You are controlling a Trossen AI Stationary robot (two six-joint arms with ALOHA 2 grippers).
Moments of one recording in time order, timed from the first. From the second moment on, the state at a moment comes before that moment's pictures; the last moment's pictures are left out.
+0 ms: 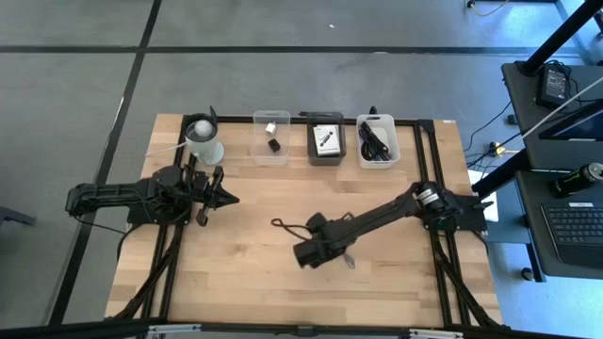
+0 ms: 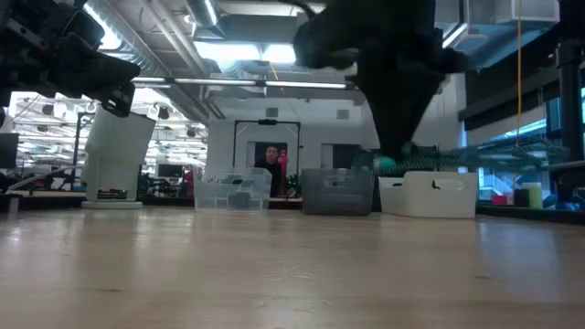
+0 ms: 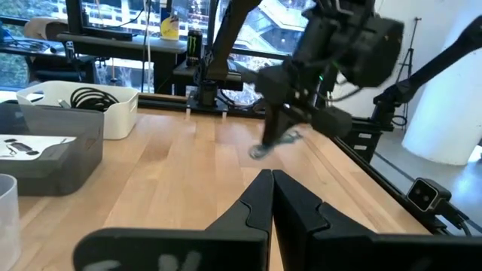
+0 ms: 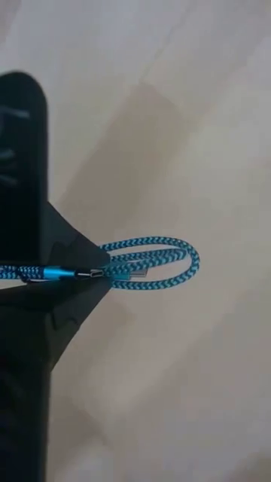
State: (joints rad) left arm 0.12 0.08 0.01 0.05 0.26 -0.15; right arm 0.37 2.19 1.87 -1.35 0.22 1.24
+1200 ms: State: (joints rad) left arm 0.12 0.08 0.01 0.05 0.26 -0.15; right arm -0.93 1.39 1.08 -0.66 -0.03 0.07
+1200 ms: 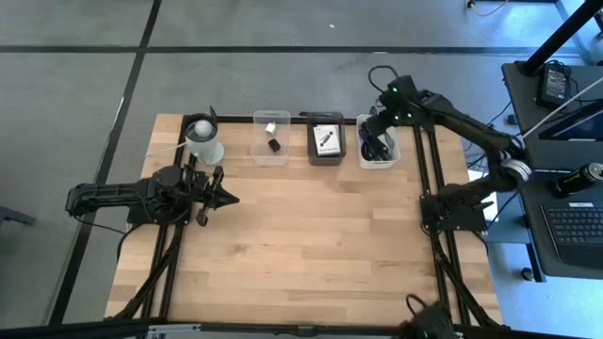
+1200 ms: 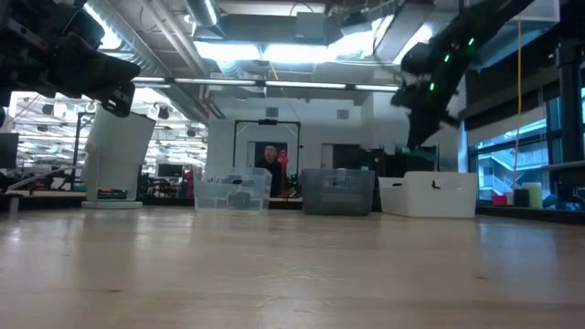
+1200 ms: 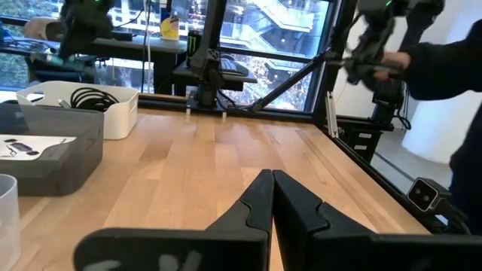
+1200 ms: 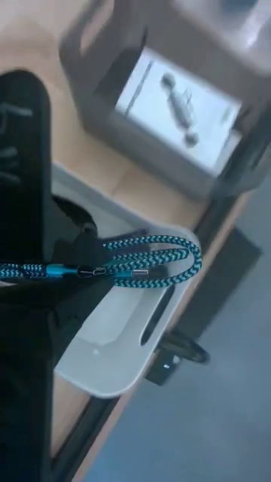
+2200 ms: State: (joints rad) left arm 0.12 0.08 0.01 0.05 0.26 -0.15; right arm -1.02 1.47 1.08 -0.59 -0.08 -0.03
